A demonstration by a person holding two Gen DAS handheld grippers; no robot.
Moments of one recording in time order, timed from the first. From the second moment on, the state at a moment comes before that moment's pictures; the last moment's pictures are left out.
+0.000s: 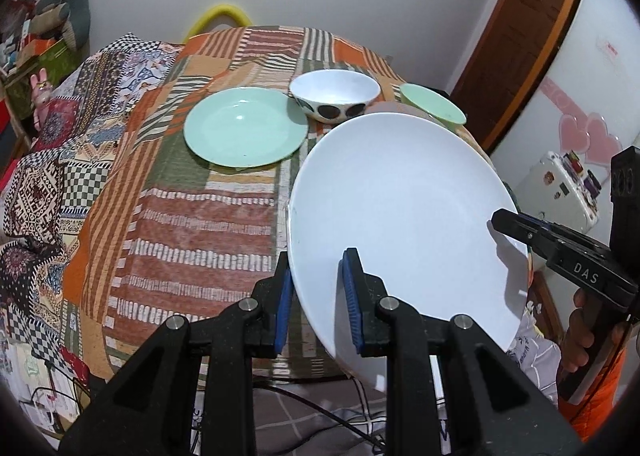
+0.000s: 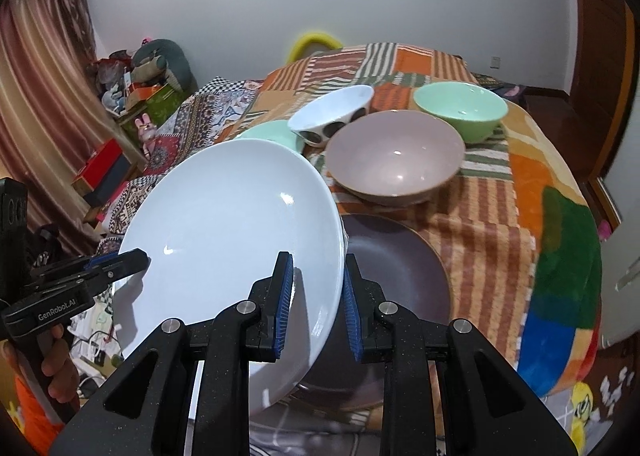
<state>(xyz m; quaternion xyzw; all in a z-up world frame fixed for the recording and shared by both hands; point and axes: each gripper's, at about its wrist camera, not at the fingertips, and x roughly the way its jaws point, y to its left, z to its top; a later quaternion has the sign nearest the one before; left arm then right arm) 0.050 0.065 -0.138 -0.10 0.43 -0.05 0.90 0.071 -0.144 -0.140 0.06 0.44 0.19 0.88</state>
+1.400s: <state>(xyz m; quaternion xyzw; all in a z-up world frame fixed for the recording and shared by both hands) 0.121 0.006 -0.223 -0.05 0.56 -0.07 0.83 0.072 -0.202 -0.196 0.10 0.51 0.14 0.84</state>
